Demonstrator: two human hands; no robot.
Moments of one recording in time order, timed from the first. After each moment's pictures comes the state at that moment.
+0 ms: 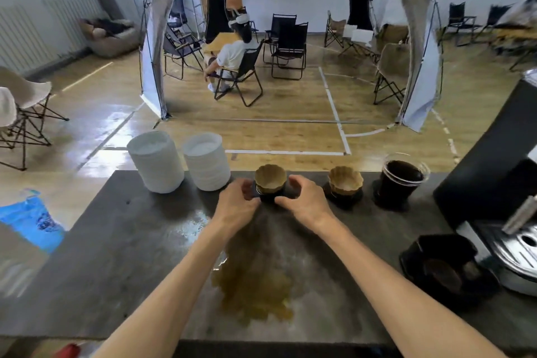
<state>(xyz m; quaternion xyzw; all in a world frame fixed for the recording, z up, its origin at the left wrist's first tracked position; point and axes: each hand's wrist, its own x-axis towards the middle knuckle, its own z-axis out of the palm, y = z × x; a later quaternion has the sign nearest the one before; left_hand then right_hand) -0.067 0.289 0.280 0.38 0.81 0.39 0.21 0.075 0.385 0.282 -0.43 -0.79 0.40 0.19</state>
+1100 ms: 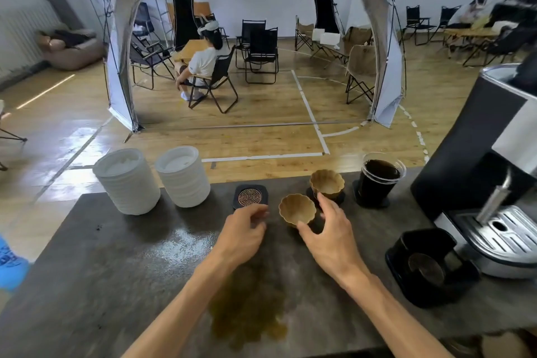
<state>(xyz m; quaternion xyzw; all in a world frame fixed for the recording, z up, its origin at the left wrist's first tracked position) -0.032 0.290 0.266 0.49 0.75 0.36 0.24 0.147 0.351 0.270 -0.49 -0.75 0.33 0.29</state>
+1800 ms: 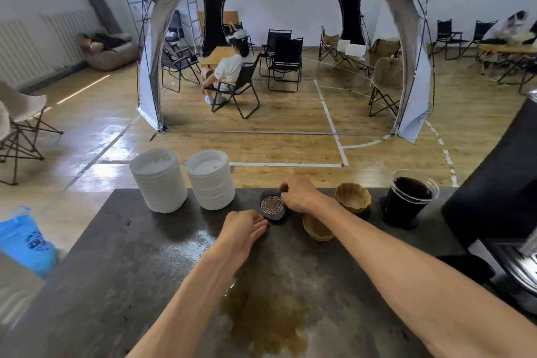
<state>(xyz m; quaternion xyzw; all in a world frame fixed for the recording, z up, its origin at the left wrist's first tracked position) -0.057 0.292 0.292 0.03 0.61 0.63 0.47 0.008 0.439 0.290 -0.42 -0.87 0.25 0.03</state>
